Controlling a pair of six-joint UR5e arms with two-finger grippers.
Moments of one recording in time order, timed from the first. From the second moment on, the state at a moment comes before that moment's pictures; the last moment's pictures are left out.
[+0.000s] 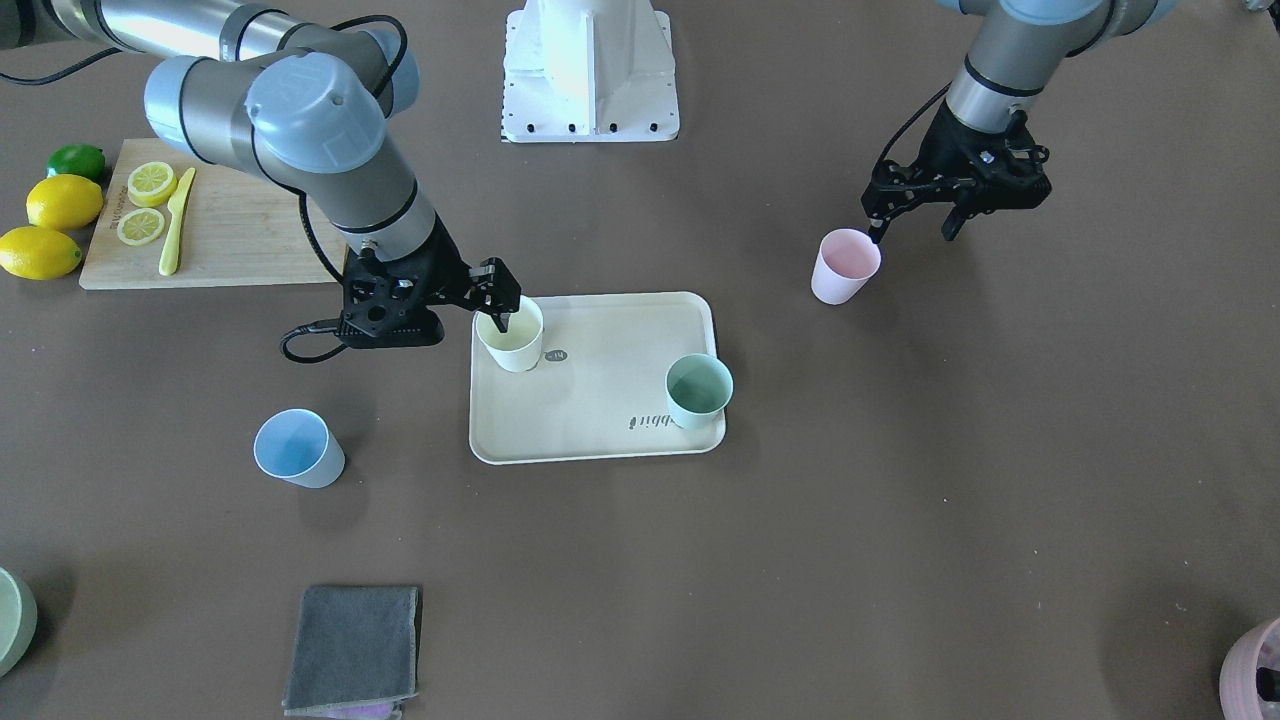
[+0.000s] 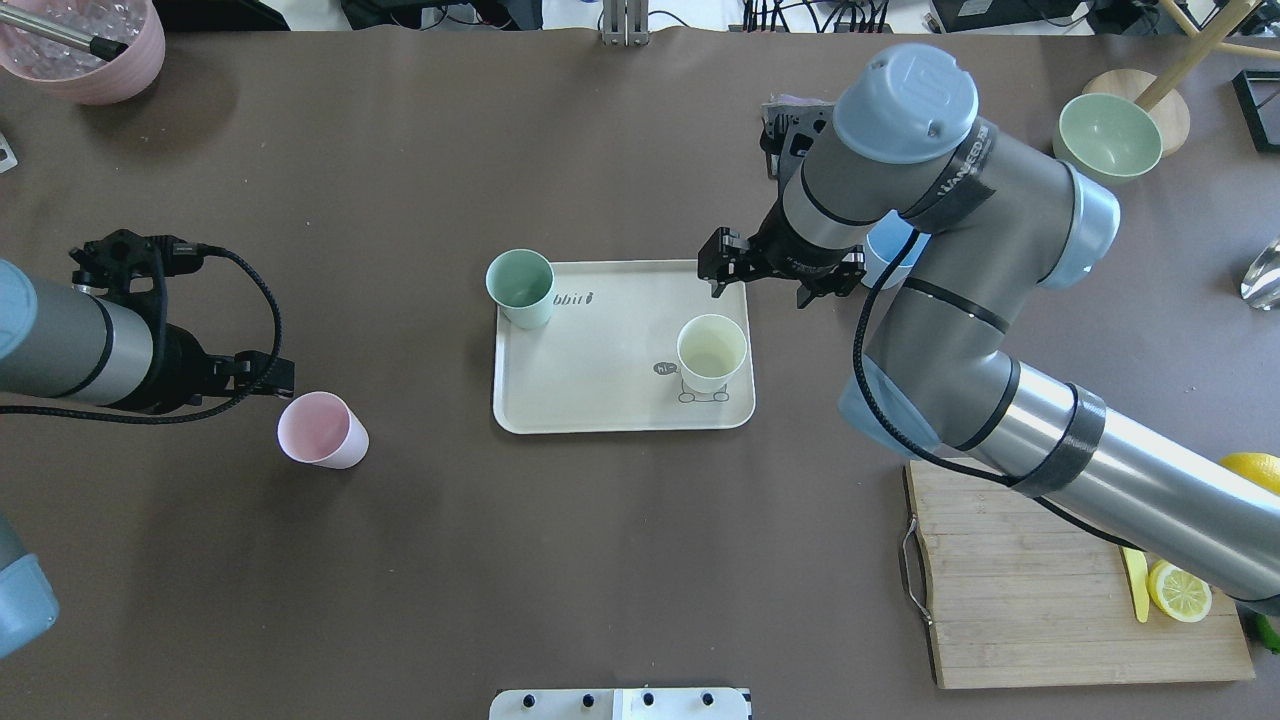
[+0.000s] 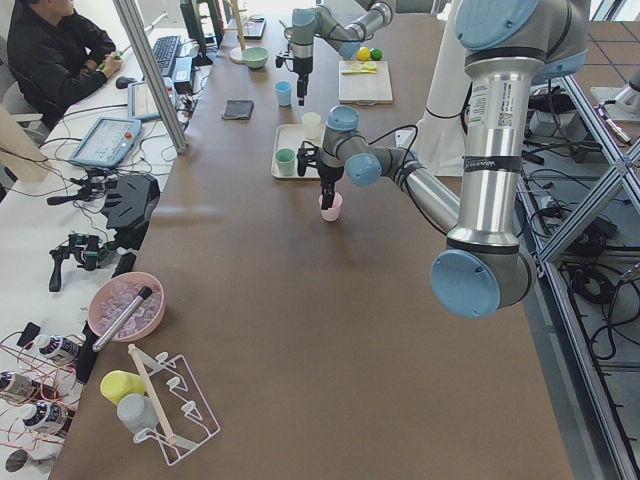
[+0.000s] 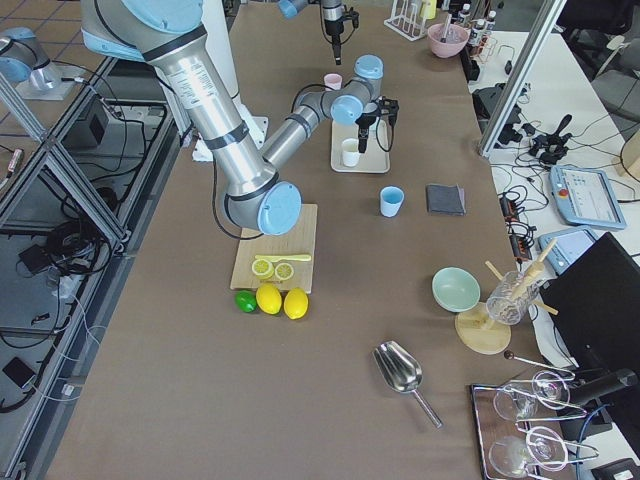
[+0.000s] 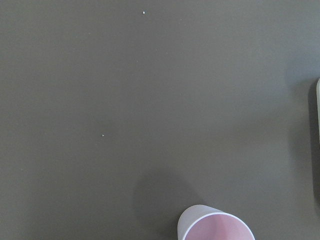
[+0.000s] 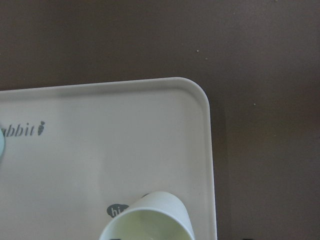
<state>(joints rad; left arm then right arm) -0.66 -1.61 -2.11 -1.79 -1.88 -1.18 0.74 -0.96 1.71 -1.51 2.11 1.16</state>
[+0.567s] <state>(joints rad) -0.59 -1.60 -2.04 -1.86 -1.84 -1.19 0.84 -1.03 1.78 -1.57 2.15 1.10</state>
